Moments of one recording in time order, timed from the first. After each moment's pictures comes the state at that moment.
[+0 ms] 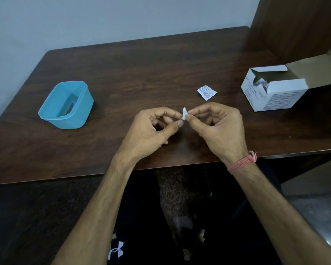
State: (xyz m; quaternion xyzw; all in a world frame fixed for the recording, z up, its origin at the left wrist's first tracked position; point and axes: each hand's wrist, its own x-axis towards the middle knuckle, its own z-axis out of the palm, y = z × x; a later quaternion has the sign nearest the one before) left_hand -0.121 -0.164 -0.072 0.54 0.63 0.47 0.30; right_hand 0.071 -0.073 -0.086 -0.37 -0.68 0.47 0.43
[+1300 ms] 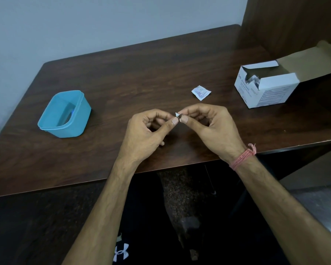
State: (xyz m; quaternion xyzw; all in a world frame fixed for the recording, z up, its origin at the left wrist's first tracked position) left_hand -0.116 -0.160 -0.075 0.50 0.65 0.51 0.26; right_hand 0.075 -0.063 -0.090 -0.31 -0.72 0.48 0.39
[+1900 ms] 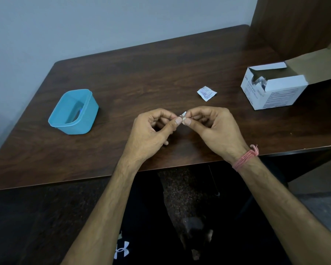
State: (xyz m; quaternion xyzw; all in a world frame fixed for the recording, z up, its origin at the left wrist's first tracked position) left_hand -0.118 -0.162 -0.074 0.50 0.66 0.50 0.27; right_hand 0.072 -0.062 -0.087 -0.33 -0.72 0.49 0.36
